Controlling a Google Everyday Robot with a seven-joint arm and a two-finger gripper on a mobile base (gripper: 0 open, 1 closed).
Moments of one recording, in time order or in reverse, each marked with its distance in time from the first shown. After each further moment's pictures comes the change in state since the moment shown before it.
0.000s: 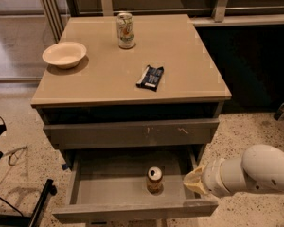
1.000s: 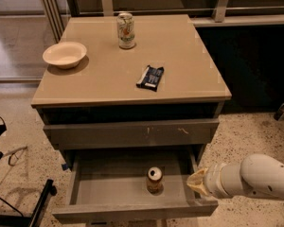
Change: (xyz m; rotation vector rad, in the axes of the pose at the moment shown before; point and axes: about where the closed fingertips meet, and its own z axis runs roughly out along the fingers) arm 0.035 -0.023 0.030 0.060 -0.005 -0.007
